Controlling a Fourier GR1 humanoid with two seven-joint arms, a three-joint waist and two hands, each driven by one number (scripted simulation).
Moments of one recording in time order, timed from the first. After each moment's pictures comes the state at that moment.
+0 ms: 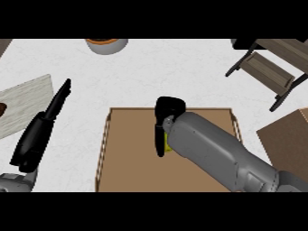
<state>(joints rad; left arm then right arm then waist) -0.09 0.42 -0.21 -1.64 -0.10 0.14 -0.06 -0.94 -0.09 0.88 -0.90 0.09 0.18 1.09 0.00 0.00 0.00</state>
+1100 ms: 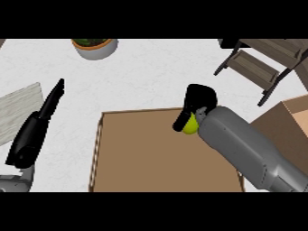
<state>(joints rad) -0.07 0.36 -0.13 -1.64 -0.15 0.10 -0.03 -0.83 -0.24 0.75 -0.94 0.35 0.12 0.95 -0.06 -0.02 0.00</state>
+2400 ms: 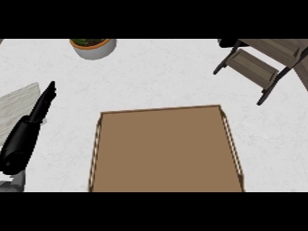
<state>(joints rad) -0.03 0.38 -0.09 -1.67 -0.14 0.08 -0.05 -0.63 -1.53 -0.08 -1.02 -0.11 0.28 0.35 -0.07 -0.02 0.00</state>
